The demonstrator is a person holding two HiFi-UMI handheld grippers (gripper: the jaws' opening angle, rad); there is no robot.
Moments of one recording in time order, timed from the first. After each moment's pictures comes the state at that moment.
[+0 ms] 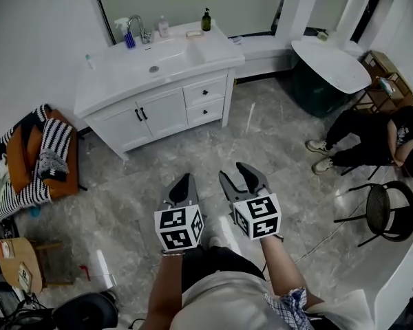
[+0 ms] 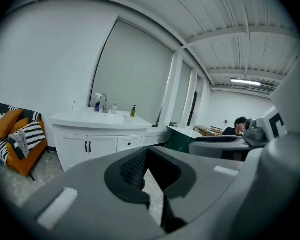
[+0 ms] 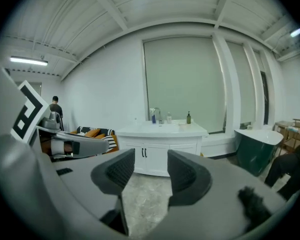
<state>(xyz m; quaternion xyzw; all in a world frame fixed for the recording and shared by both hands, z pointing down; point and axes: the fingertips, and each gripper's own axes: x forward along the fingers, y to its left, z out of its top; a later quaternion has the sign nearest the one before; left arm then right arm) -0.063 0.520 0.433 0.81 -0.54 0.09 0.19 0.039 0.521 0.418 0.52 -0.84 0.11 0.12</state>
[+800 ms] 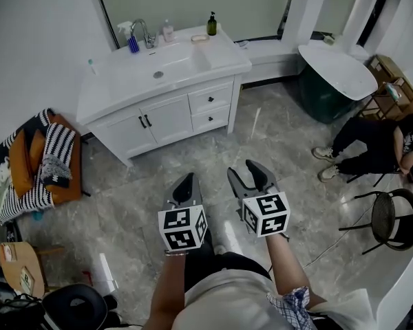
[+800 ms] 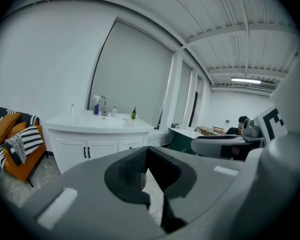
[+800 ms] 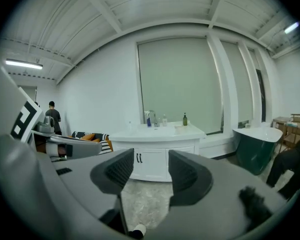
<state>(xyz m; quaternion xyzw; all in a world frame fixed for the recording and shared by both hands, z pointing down) -0.065 0.471 0.438 0.81 -0.55 0.09 0.18 0.053 0.466 0.423 0.54 -0.83 0.11 0.10</state>
